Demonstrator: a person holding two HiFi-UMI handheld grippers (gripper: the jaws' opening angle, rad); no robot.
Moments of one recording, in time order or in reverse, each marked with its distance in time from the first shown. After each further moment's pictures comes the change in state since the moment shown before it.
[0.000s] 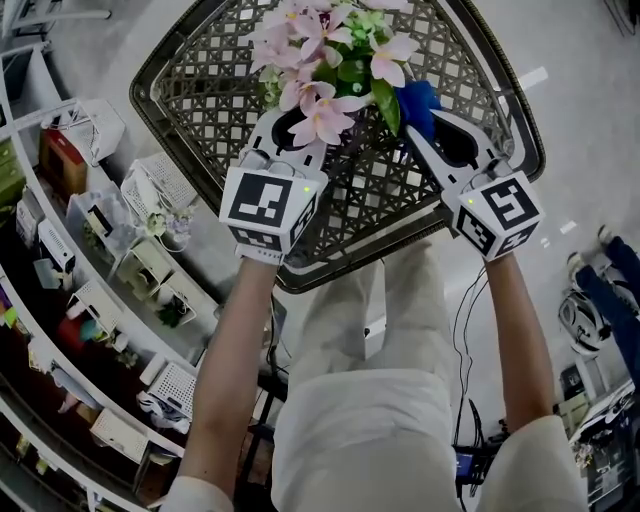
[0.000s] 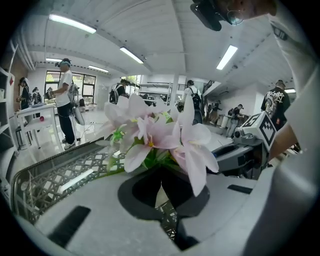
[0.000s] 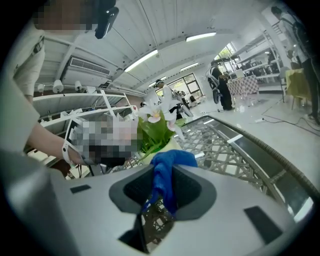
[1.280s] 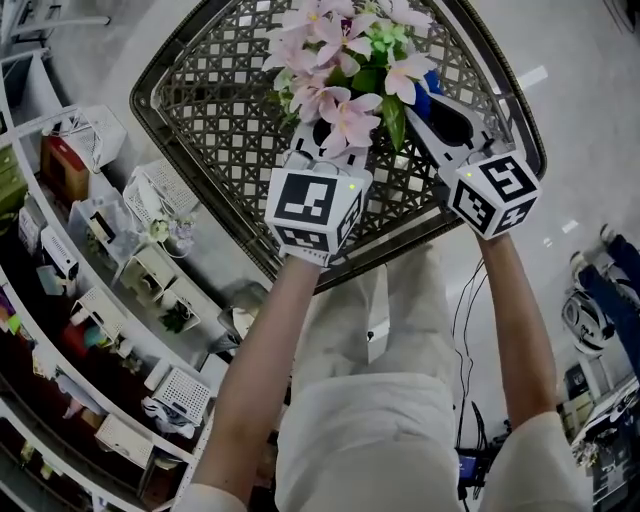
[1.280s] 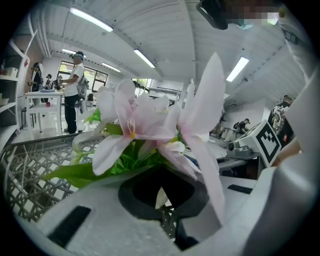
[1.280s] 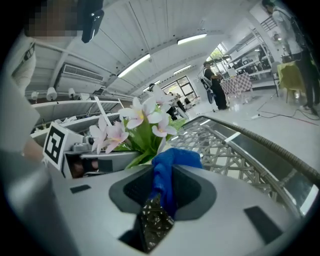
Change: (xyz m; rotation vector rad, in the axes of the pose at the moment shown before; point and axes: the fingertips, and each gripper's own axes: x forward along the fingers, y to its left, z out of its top) left arm 0.035 -0.030 0.001 -0.148 -0.071 0.023; right arm 0.026 -0.021 0.009 0.077 -0.050 -0.026
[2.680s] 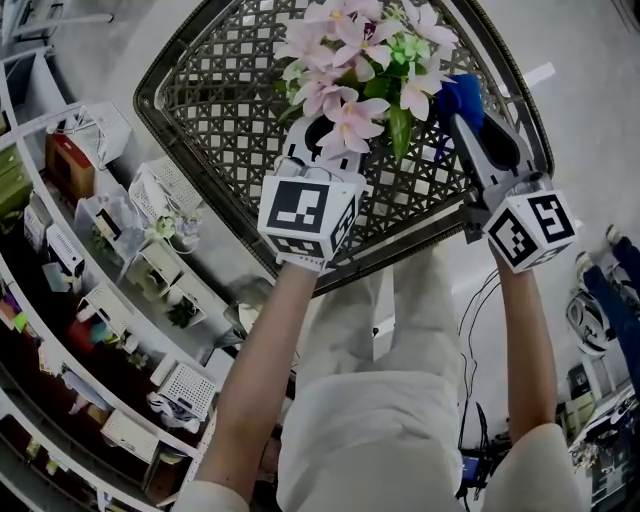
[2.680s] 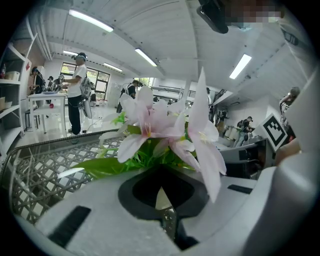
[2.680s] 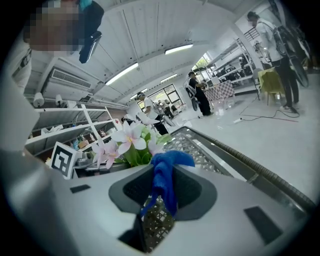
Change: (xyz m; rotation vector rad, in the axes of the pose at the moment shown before) left arm -0.005 0.017 -0.003 0.006 0.023 0.041; right arm -0.051 -0.029 0.020 0.082 -0.083 -0.144
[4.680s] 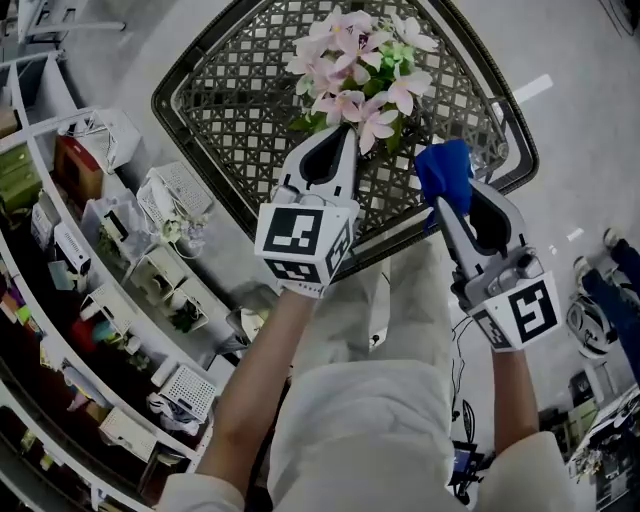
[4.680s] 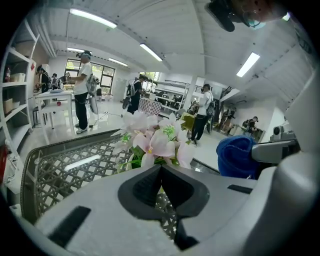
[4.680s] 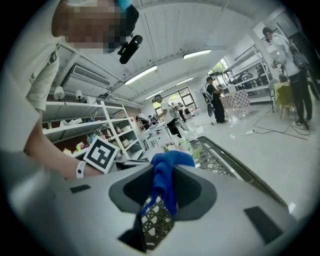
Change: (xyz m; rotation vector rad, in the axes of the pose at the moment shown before) left arm -0.052 -0.021 0.016 -0.047 0.074 0.054; right arm -0.092 0.101 0.021 -0.150 -0.021 0.109
